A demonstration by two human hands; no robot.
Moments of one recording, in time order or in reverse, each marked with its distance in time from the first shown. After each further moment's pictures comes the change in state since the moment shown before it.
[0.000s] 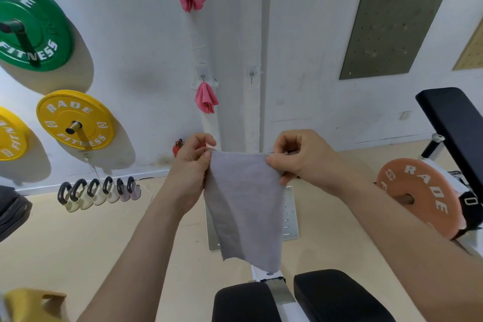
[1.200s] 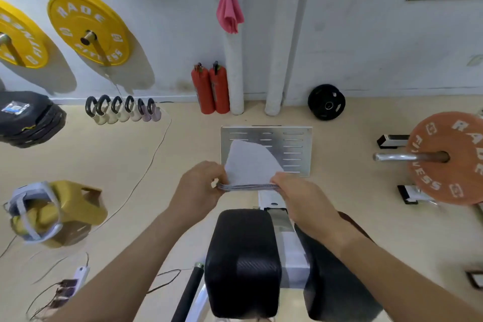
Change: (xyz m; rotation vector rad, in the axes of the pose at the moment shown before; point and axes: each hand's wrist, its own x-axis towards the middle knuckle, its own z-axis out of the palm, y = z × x) left_hand -0.086 -0.145 -0.018 1.034 -0.011 0.125; right_hand -0.064 0.191 0.080 -0.666 -0.201 -0.179
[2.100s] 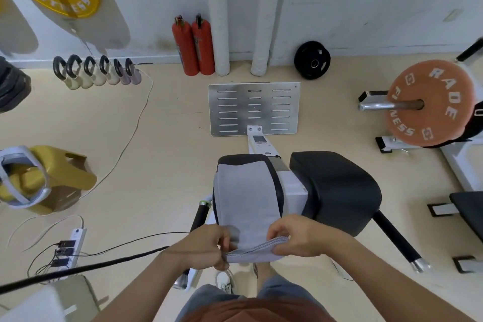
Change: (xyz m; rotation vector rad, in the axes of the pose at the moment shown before) left_hand -0.203 -0.043 0.056 -0.312 -0.974 -0.362; right_hand -0.141 -0.060 0.085 0.330 -0.833 0.332
